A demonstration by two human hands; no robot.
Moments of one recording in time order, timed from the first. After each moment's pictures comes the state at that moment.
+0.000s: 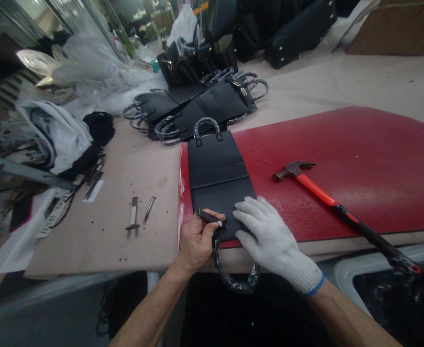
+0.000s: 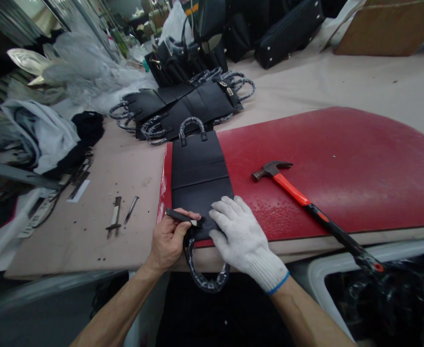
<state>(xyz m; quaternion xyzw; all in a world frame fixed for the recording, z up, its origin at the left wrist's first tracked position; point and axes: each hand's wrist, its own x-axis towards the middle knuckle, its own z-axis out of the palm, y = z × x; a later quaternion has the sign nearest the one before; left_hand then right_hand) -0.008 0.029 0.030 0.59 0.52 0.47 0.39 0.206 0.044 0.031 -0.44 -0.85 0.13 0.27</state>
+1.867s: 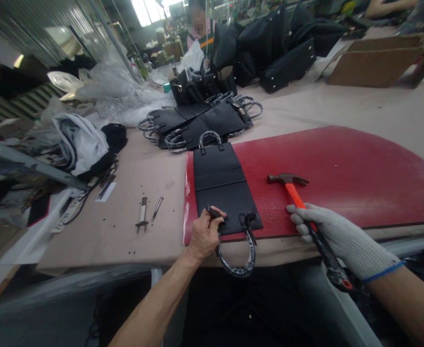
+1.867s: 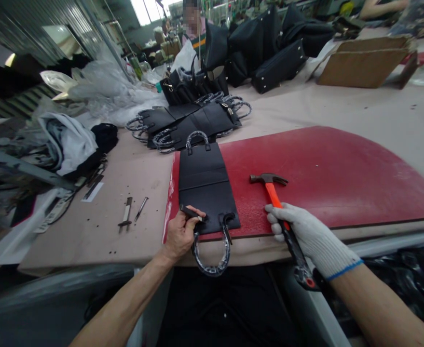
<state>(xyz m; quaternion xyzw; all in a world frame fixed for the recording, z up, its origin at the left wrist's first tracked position) -0.002 0.029 0.017 0.68 0.48 0.49 0.25 0.302 0.043 0.086 -0.59 -0.19 0.68 0.39</state>
